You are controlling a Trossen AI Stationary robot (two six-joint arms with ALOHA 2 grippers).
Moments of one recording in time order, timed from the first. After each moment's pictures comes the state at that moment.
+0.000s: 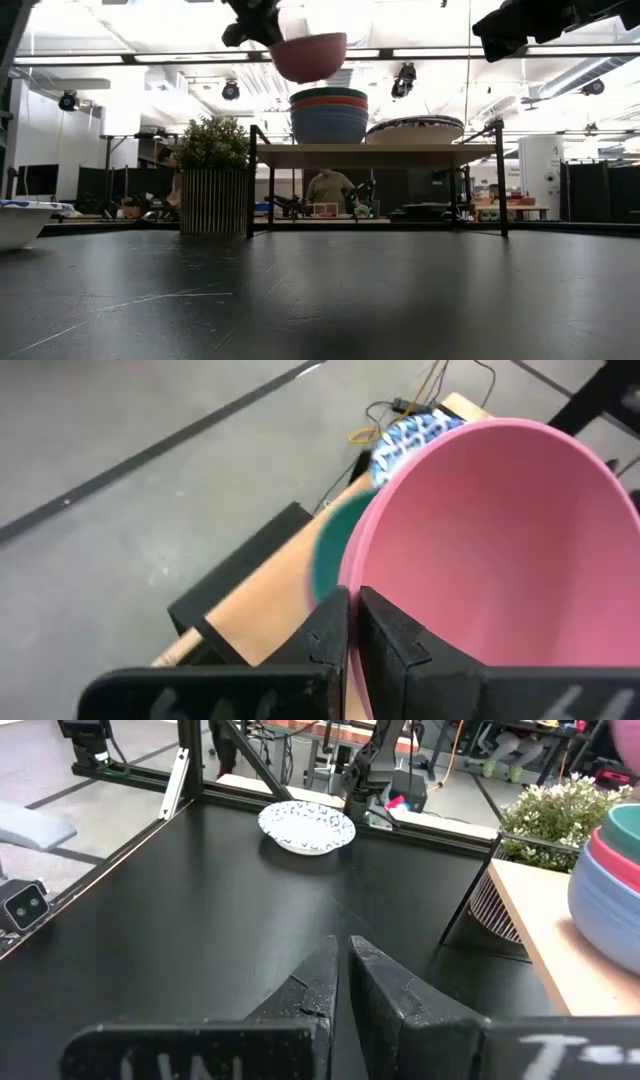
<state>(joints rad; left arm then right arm) 0.61 1.71 2.12 -1.10 0.00 -0.18 -0.01 0.65 0.57 -0.19 -0.16 -0.20</state>
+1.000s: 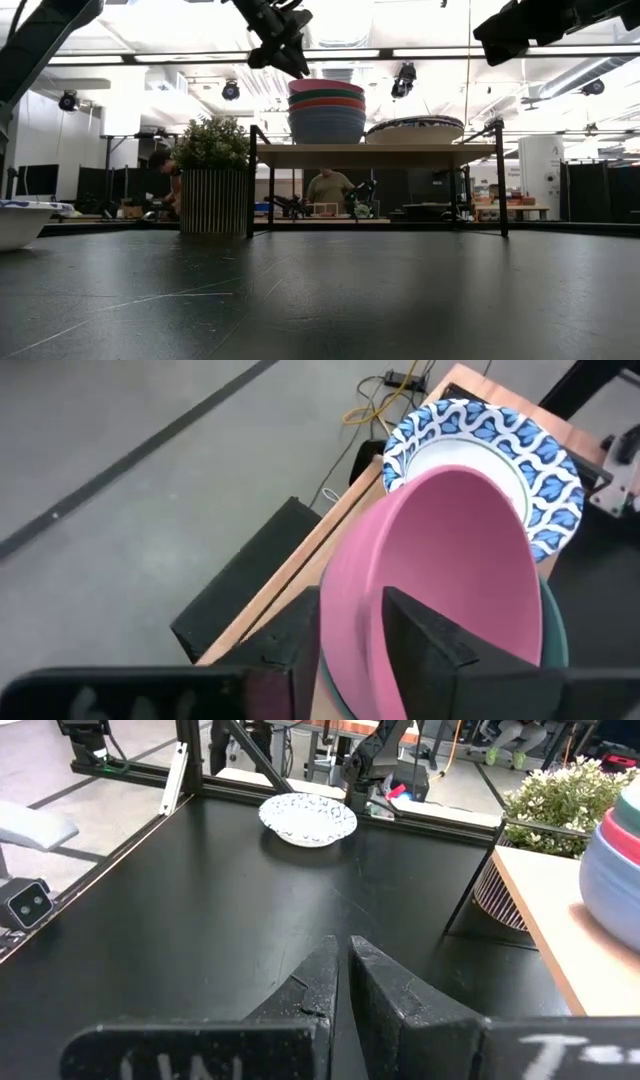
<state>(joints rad) 0.66 1.94 2.33 -1.13 0.07 -0.06 -0.01 0.65 0.57 -0.20 -0.16 -0.18</state>
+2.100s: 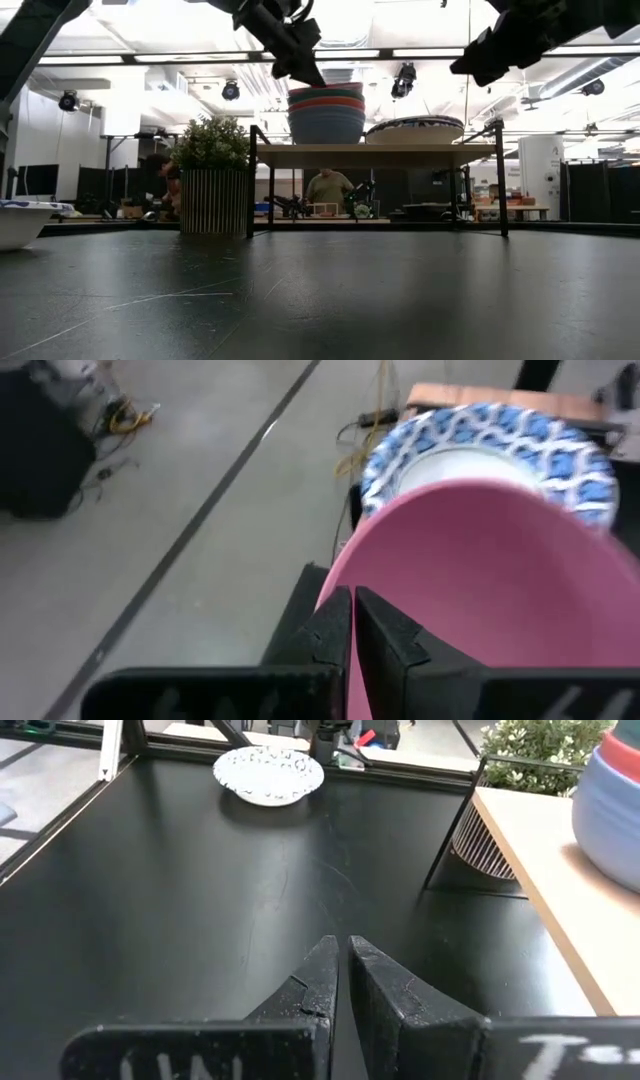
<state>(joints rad) 0.64 1.88 2.02 -0.72 0.10 0.28 -0.01 0.80 0.57 -0.15 -0.05 -0.12</state>
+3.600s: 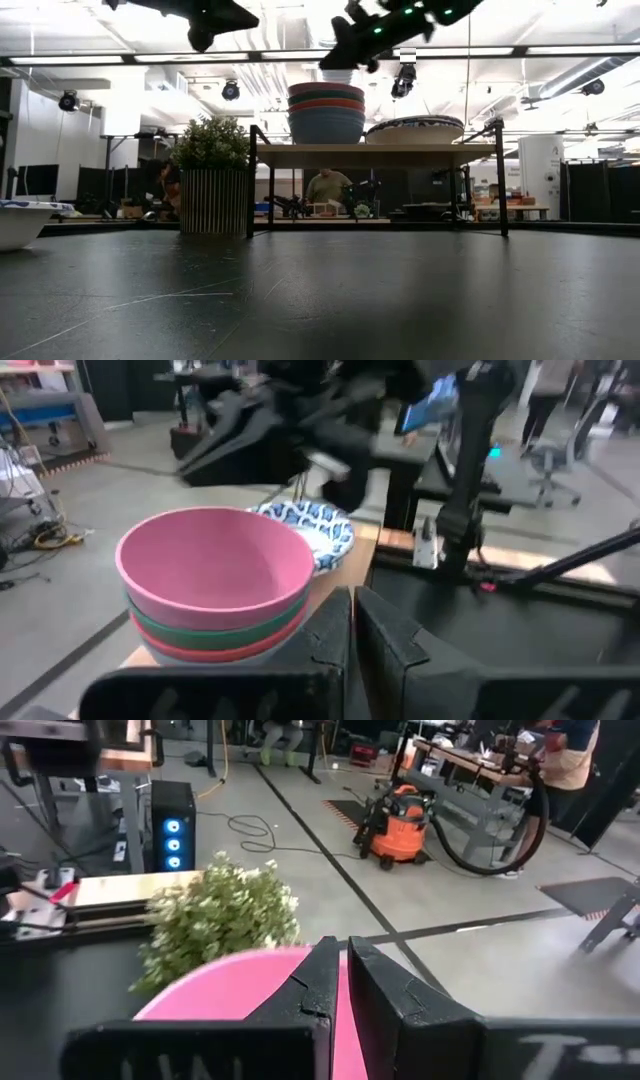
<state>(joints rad) 0.43 0.97 0.93 -0.11 0.14 -0.01 -0.53 1.66 1.50 -0.02 -0.09 -0.21</state>
